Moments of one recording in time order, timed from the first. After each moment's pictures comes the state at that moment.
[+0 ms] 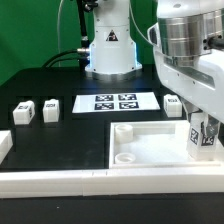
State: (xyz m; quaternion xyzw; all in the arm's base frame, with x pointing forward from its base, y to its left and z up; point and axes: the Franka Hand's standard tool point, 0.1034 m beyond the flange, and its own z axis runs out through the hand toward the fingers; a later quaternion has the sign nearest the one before) arm 0.620 0.118 0.075 -0.76 0.64 0.05 0.05
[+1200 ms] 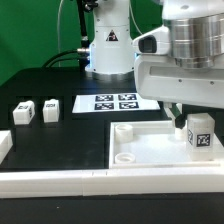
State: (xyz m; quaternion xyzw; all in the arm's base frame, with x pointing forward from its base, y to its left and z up) arm 0.621 0.124 0.072 -0.96 0.28 0.01 0.05
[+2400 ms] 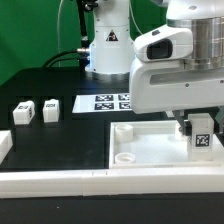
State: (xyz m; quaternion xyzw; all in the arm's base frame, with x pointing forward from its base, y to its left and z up) arm 0.622 0.117 0.068 -1.00 0.00 -0.01 0.03
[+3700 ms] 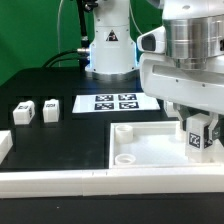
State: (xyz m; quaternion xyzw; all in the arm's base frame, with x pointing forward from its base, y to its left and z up) arm 0.623 0.115 0.068 -0.85 0.52 0.00 0.05
